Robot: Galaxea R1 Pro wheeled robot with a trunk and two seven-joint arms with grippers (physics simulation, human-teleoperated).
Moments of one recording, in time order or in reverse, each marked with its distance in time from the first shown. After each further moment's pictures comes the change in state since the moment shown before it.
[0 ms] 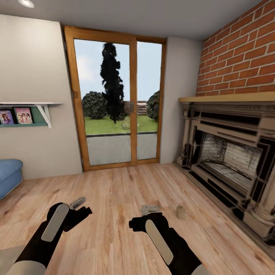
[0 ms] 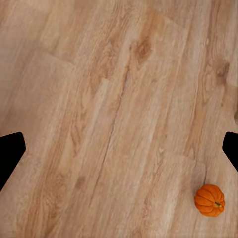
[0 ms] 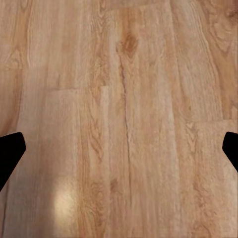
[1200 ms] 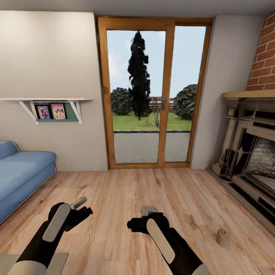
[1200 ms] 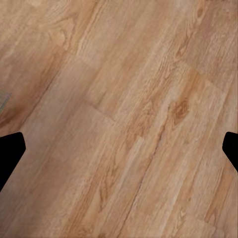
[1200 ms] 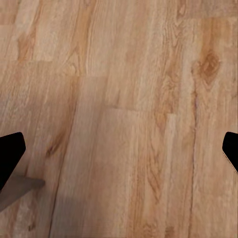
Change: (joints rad) left arm 0.000 -0.001 -0.018 -0.004 -0.009 0.000 0.001; right arm 0.000 -0.007 -0.003 0.000 -0.088 -0.002 0.003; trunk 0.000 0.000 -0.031
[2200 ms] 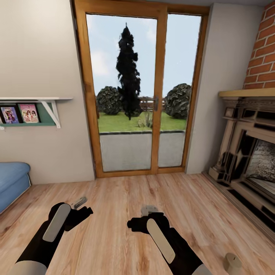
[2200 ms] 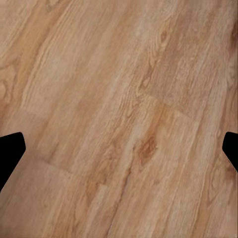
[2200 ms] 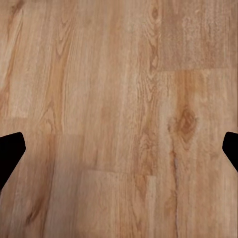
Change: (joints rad) left arm 0.000 -0.002 -0.001 -0.002 -0.001 0.000 0.000; right arm 0.000 0.000 -0.002 -0.001 -0.001 -0.005 0.000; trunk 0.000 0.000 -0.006
